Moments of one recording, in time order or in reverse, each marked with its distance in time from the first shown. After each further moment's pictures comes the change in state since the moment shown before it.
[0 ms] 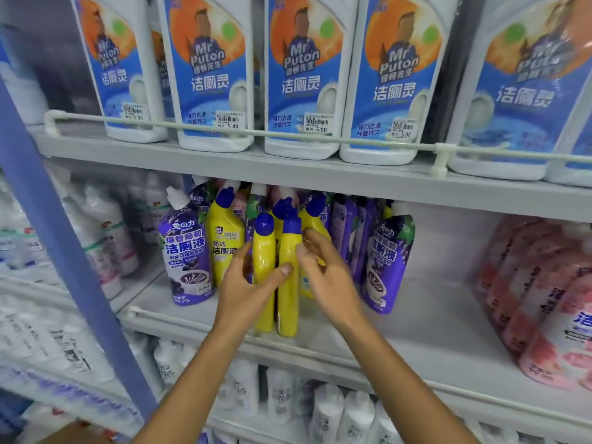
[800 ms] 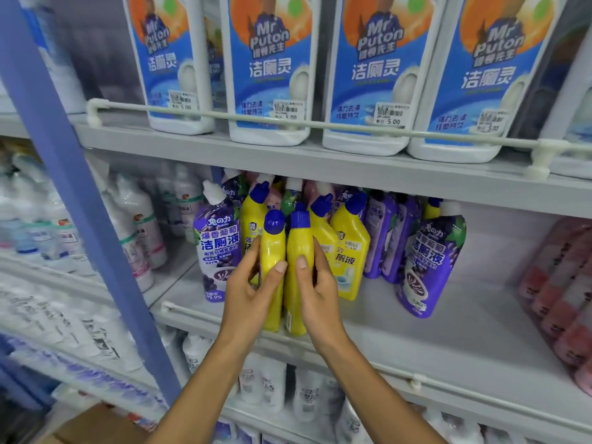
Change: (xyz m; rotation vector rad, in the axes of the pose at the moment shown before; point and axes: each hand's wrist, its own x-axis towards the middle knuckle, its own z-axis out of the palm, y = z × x) left_hand 0.005 -0.017 -0.048 -0.173 -0.028 0.142; right_hand -0.010 0.006 0.094 0.280 0.071 -0.105
